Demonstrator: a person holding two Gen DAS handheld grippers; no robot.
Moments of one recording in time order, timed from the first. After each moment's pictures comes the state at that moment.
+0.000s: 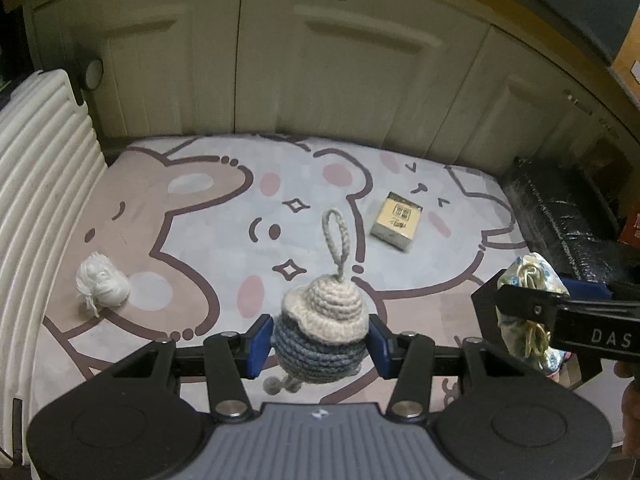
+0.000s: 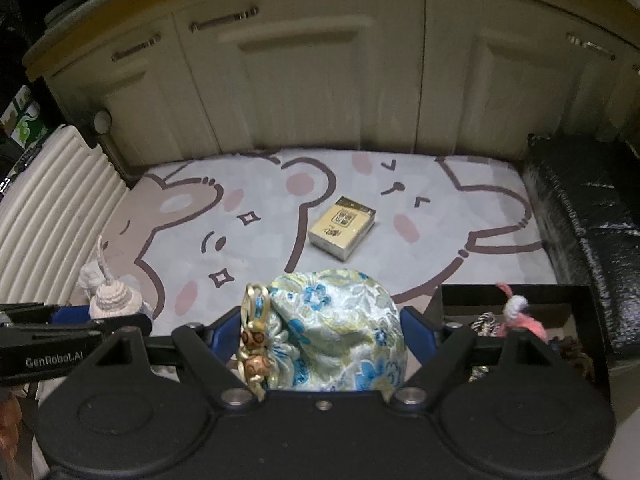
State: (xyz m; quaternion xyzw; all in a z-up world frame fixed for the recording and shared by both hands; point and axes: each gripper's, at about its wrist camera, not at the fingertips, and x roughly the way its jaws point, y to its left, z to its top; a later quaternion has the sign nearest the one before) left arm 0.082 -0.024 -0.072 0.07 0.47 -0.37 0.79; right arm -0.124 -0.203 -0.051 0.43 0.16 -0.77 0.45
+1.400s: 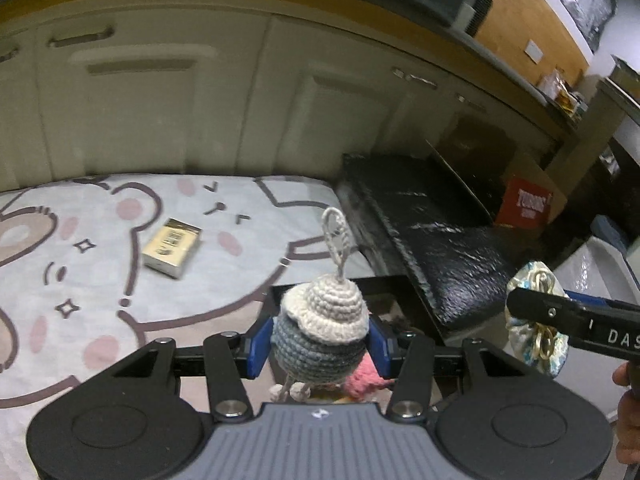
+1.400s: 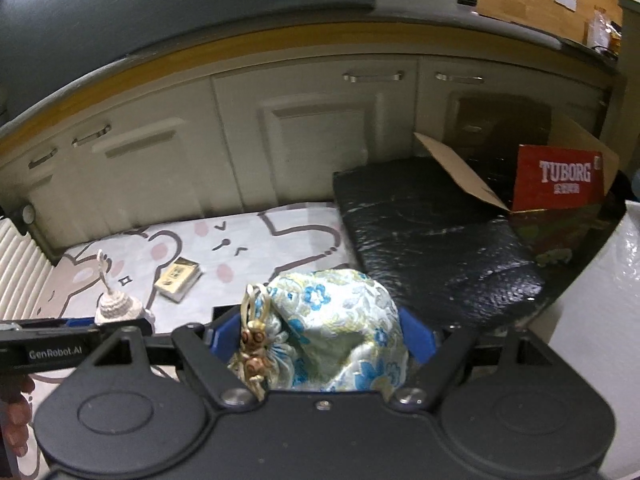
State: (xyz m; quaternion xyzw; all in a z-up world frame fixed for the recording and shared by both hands) left arm -0.051 -0.173 -0.033 0.04 0.43 -0.51 0.75; right arm -0.226 -0.006 0.006 0.37 0.09 -0.86 0.34
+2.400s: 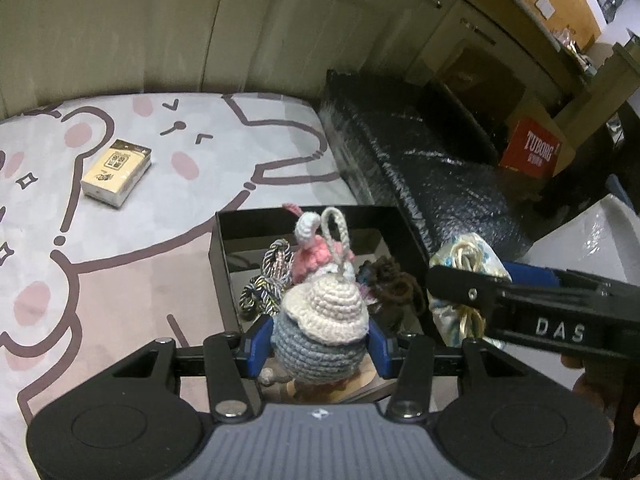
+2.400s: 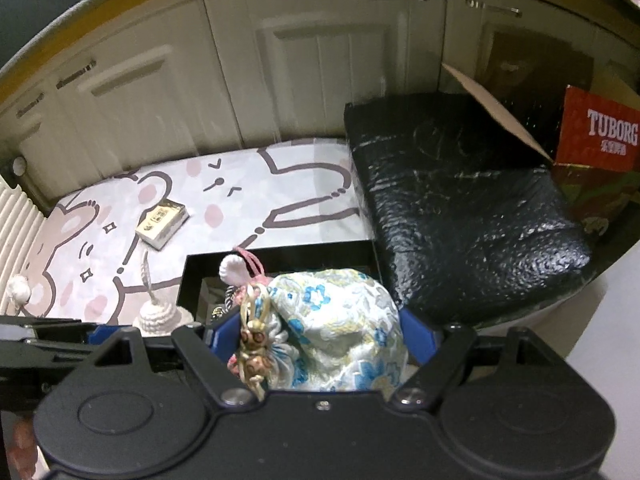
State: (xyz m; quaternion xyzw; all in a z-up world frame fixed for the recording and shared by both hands) left arm -0.063 -0.225 -0.089 0.07 0.51 -0.51 0.69; right arm -0.269 -0.028 -0.066 0.44 0.11 -0.82 0.35
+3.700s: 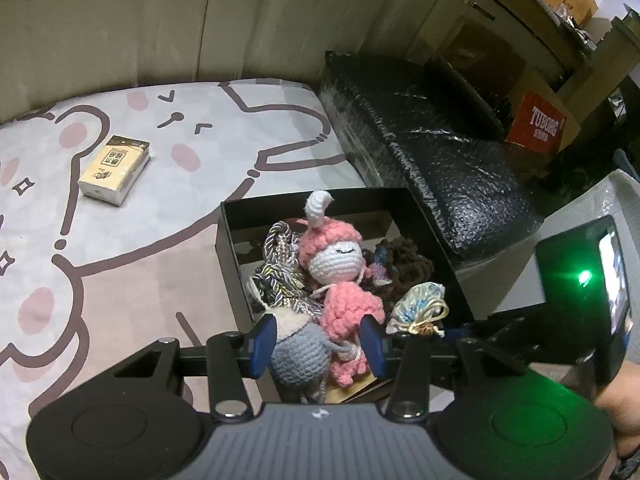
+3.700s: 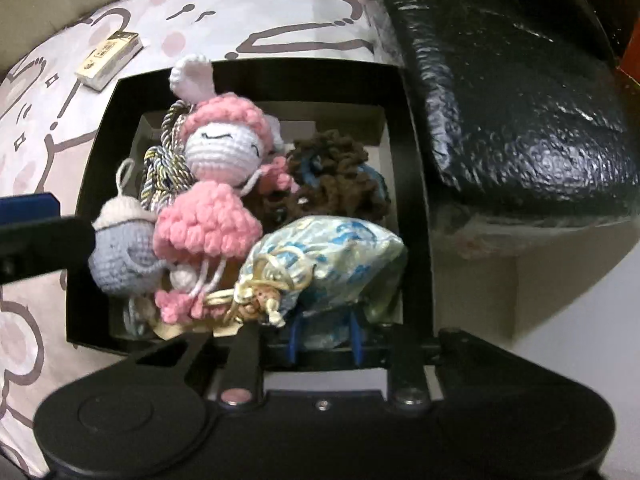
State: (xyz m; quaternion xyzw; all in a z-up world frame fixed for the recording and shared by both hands) left arm -0.059 -0.232 -0.095 0.11 0.52 -0.52 0.67; right arm -0.276 -0.064 -0.165 0.59 0.23 -0.72 0.29
